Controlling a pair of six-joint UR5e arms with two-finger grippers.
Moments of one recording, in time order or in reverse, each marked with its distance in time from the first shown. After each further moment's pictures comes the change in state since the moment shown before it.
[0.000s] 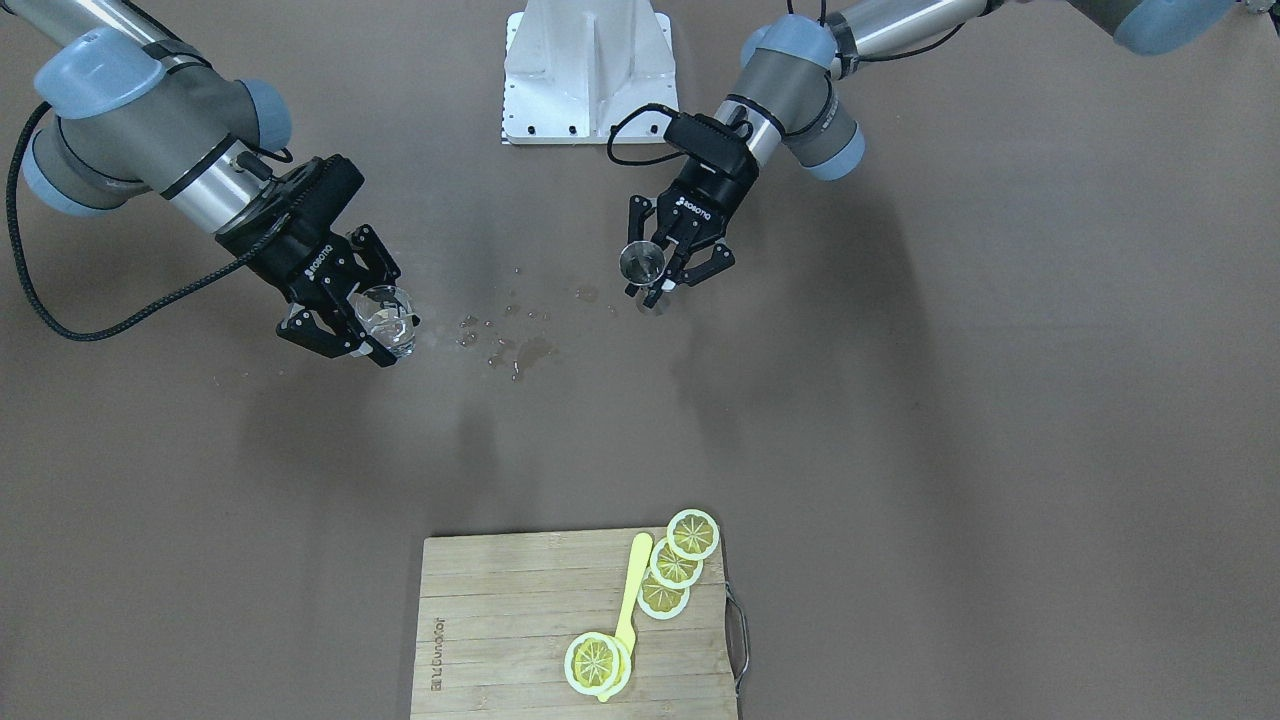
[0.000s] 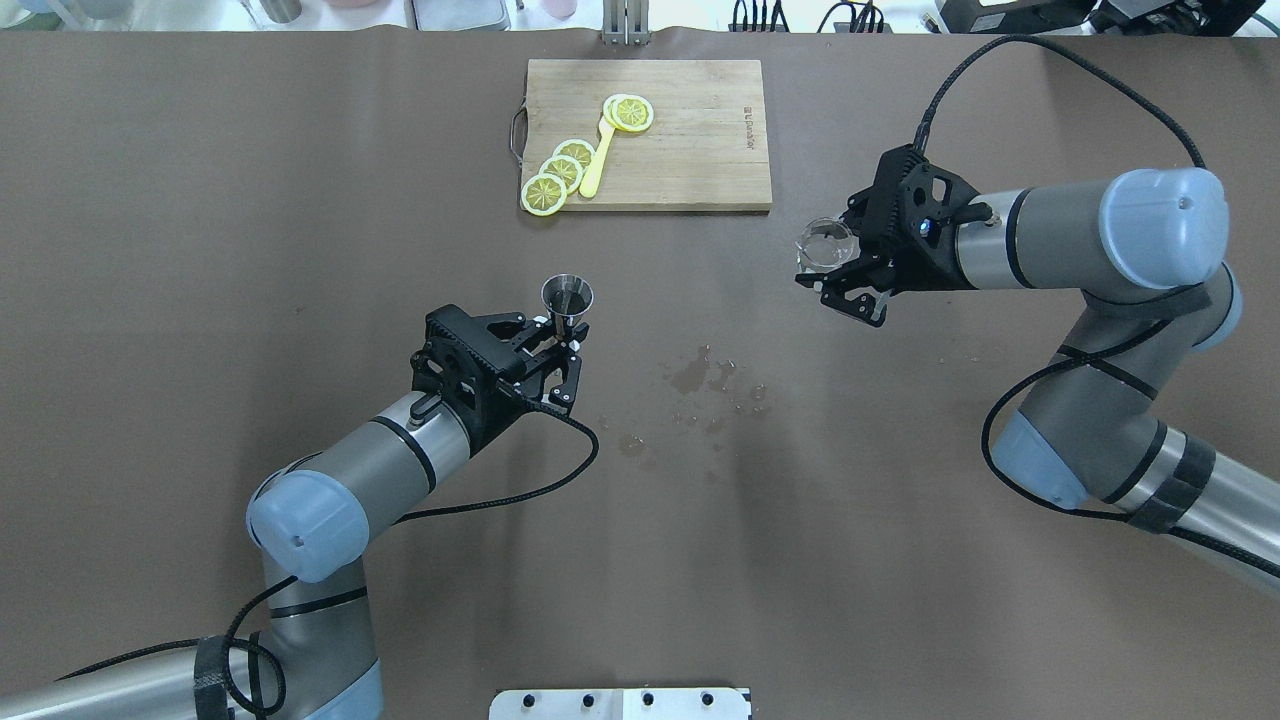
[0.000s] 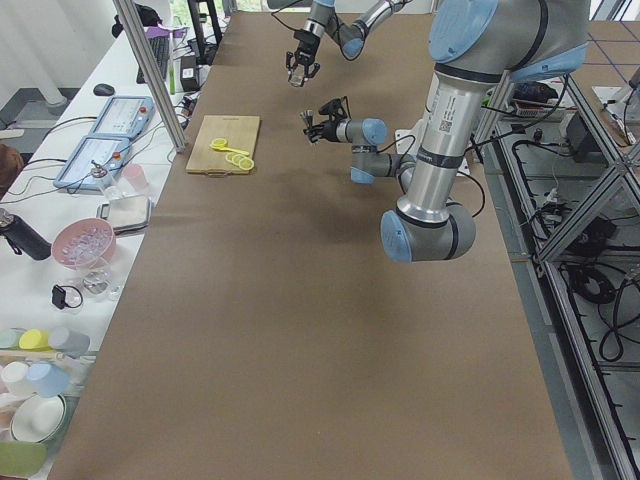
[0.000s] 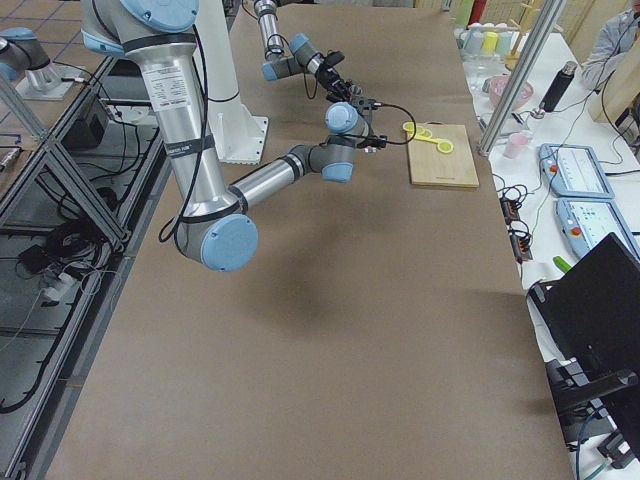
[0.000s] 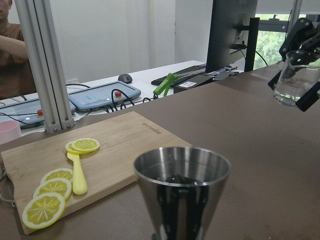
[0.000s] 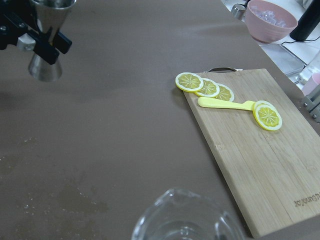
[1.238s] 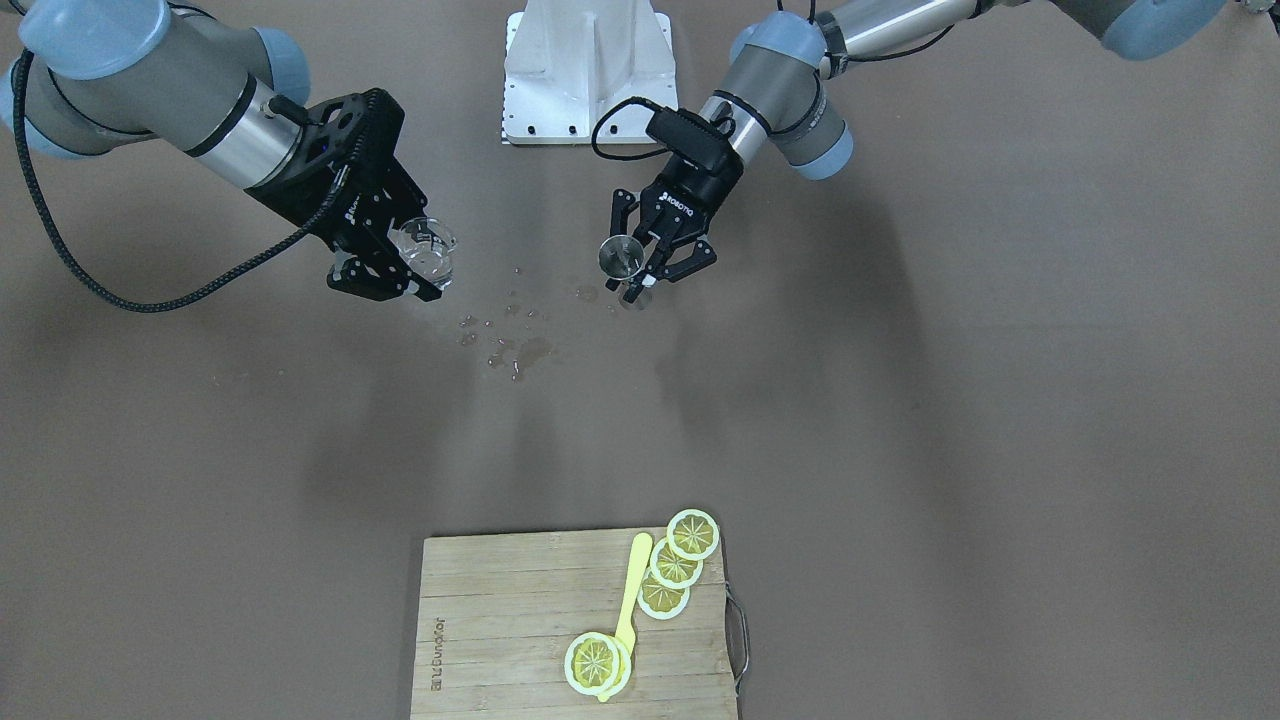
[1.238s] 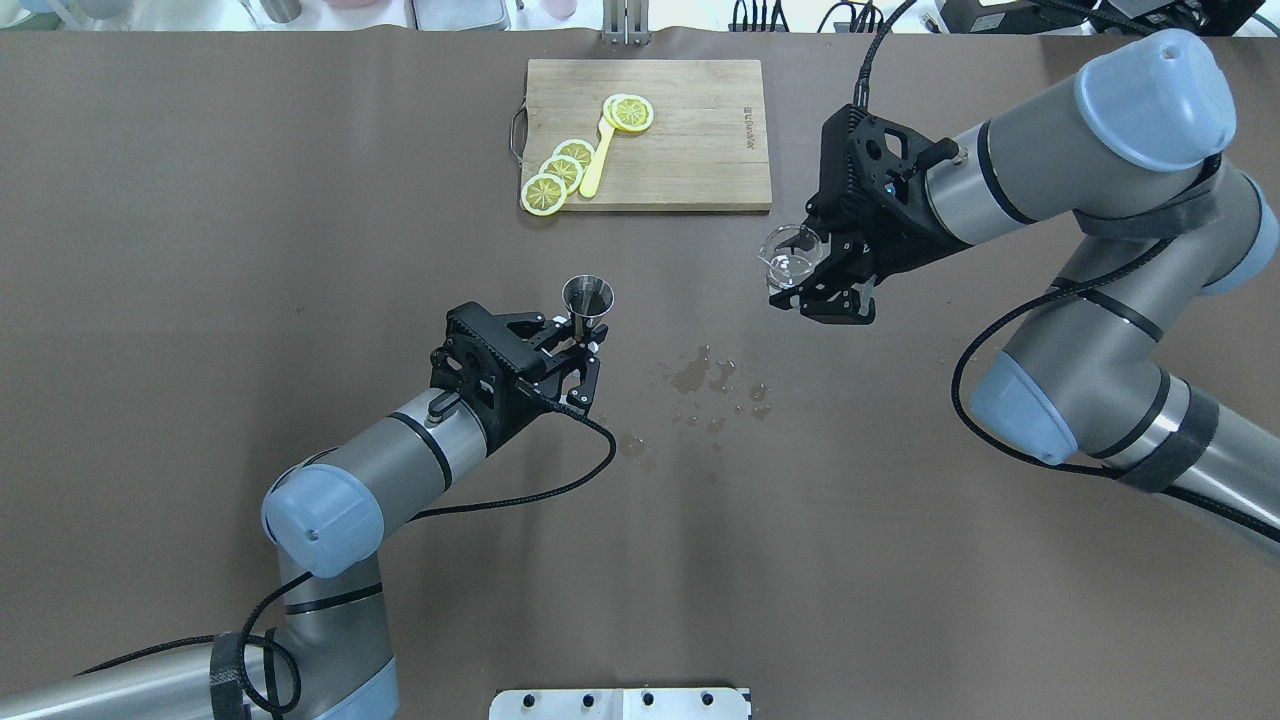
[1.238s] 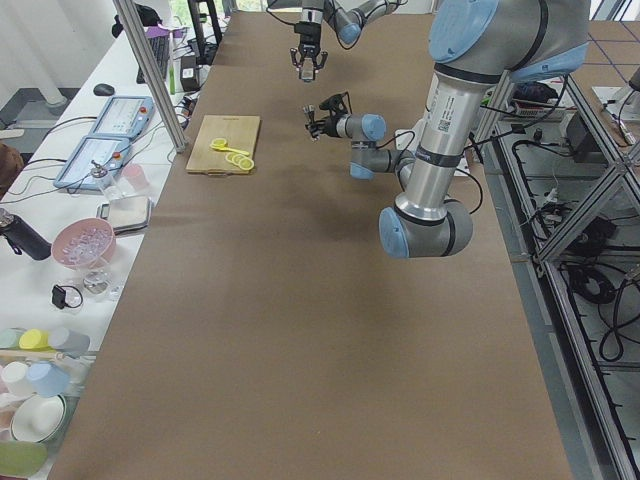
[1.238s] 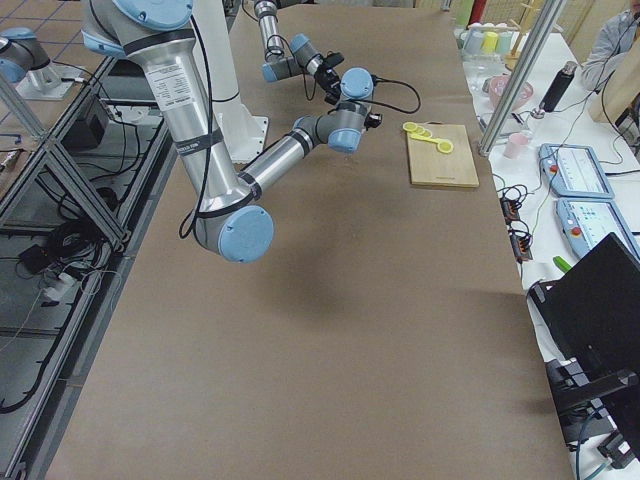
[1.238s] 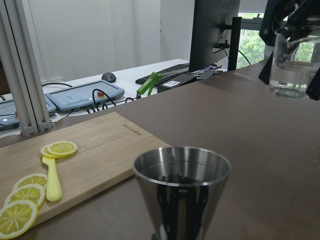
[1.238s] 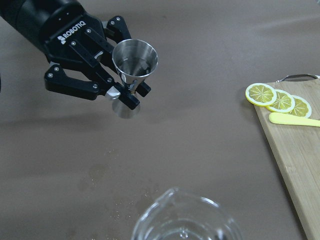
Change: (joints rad) left arm -0.002 -0.025 0.007 0.007 -0.023 0.015; right arm 0.059 0.121 0.113 -0.387 0.301 -0.127
